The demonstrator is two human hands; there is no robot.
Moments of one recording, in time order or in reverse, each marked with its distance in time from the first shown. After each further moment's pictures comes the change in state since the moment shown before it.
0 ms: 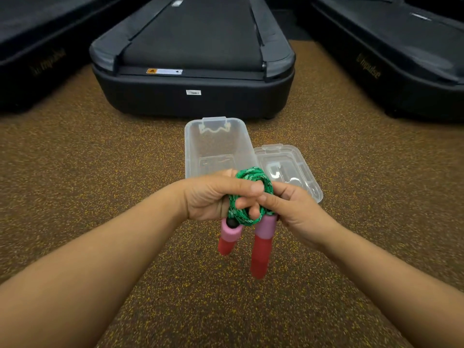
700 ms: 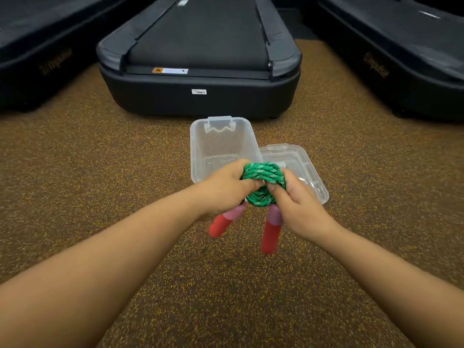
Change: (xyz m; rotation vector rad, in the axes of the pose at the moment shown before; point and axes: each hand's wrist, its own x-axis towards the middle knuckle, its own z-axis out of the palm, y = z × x) left_hand 0.009 -0.002 0.013 0.571 0.673 0.022; right_hand 0.007 0.000 0.002 -0.681 0.253 -0.107
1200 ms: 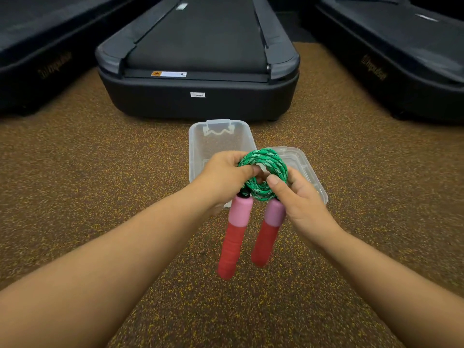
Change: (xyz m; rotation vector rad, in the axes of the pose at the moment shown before) left_hand 0.010 0.012 0.005 -0.301 0.194 0.005; right_hand 0.002 -0.006 0.003 0.615 0.049 0.038
